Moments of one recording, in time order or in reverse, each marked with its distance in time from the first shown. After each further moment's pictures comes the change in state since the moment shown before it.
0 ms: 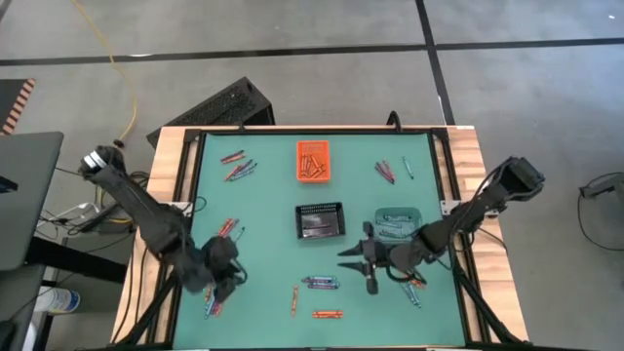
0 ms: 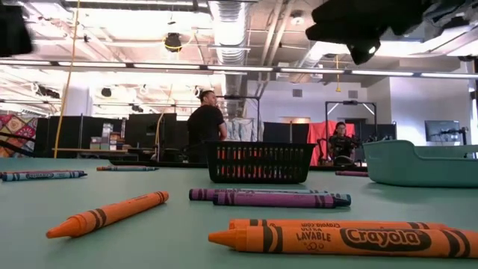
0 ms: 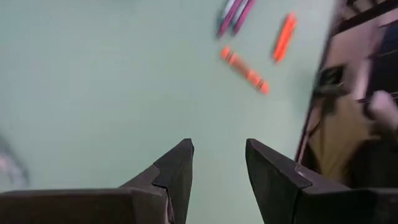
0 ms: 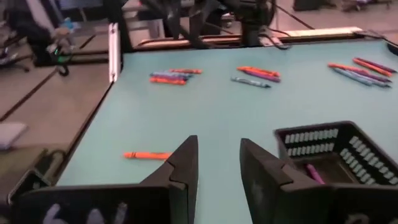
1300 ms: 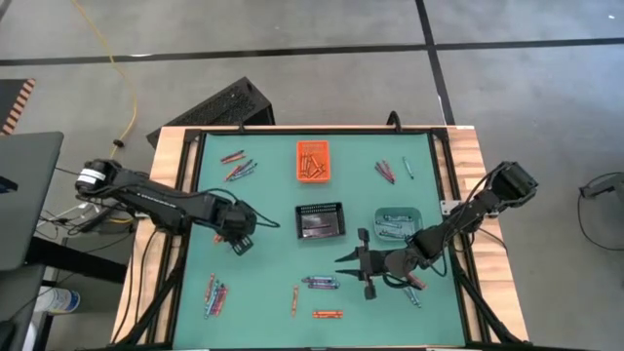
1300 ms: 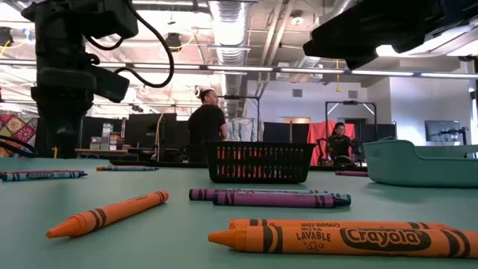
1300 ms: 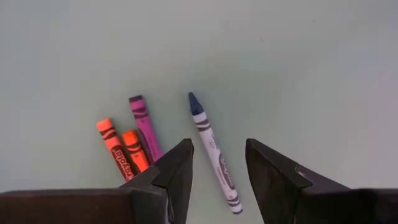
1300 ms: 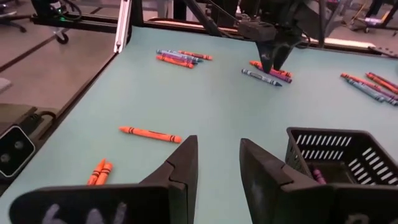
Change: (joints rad) left arm 0.608 0.109 -0.142 -0.193 0.241 0.410; right arm 0.010 0.093 0.000 0.064 -0.011 -0.131
